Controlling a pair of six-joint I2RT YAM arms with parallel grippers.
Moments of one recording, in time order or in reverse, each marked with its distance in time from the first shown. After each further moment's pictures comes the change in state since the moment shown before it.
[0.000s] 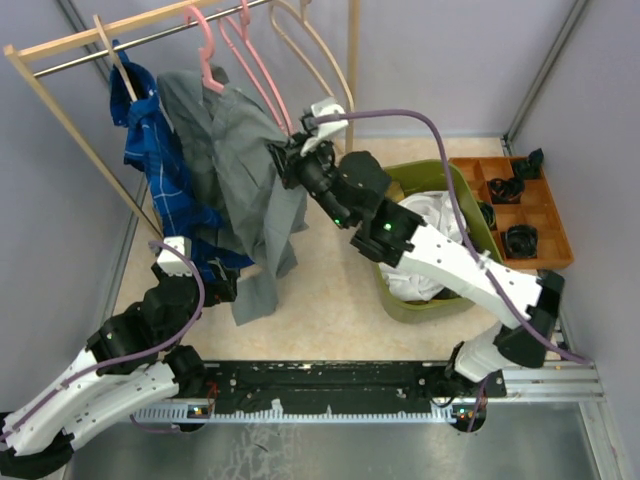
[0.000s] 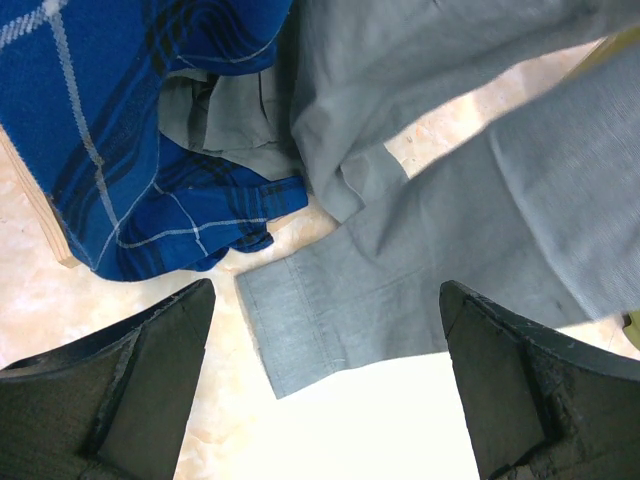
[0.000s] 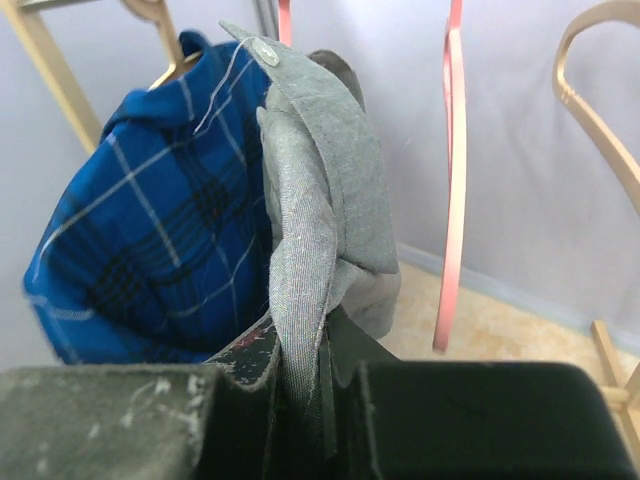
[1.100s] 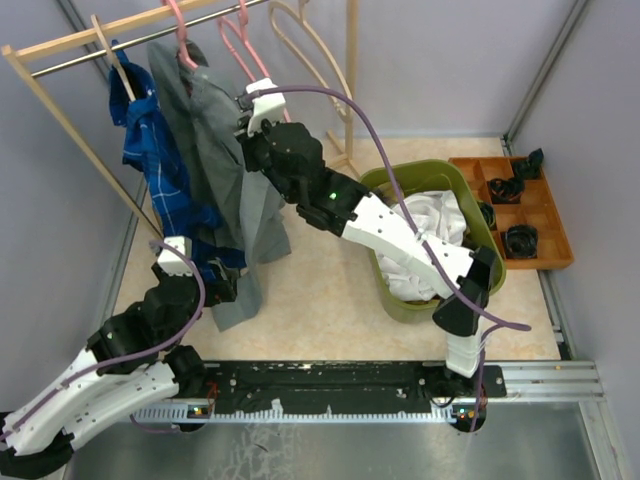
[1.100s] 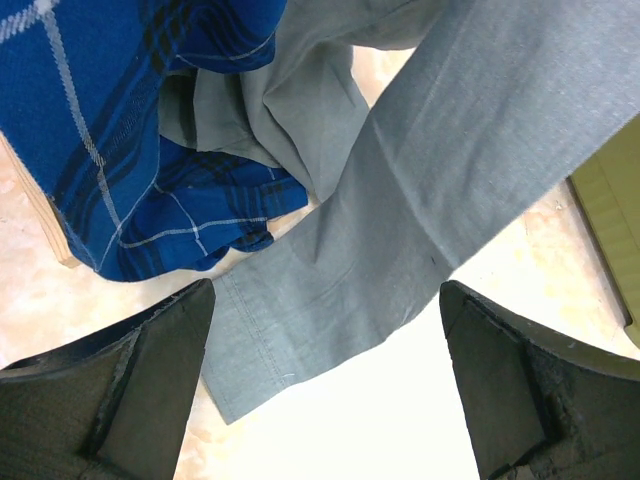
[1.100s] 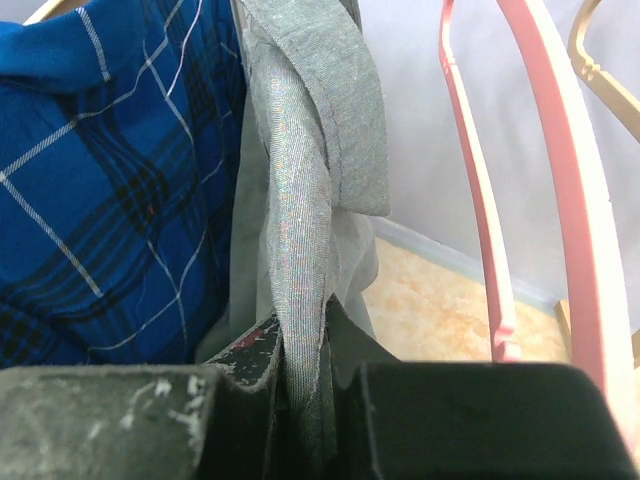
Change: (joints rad) left arm 0.000 0.005 0.000 0.000 0.001 0.000; right arm 0.000 0.341 0.461 -0.310 0.064 -0.057
